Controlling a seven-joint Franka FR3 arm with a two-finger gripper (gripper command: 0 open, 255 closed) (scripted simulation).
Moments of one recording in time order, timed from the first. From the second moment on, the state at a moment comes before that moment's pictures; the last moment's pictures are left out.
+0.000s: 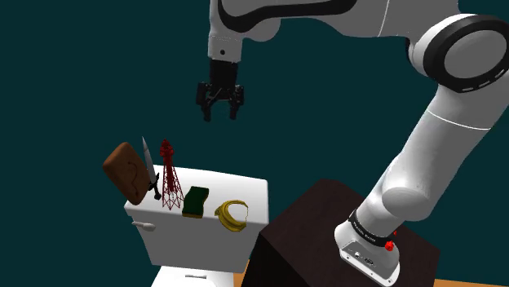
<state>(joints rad) 0.11 0.09 0.30 -1.75 0.27 1.67 0.37</state>
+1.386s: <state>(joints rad) 0.25 0.67 0.34 -1.15 0.26 1.57 0.54</state>
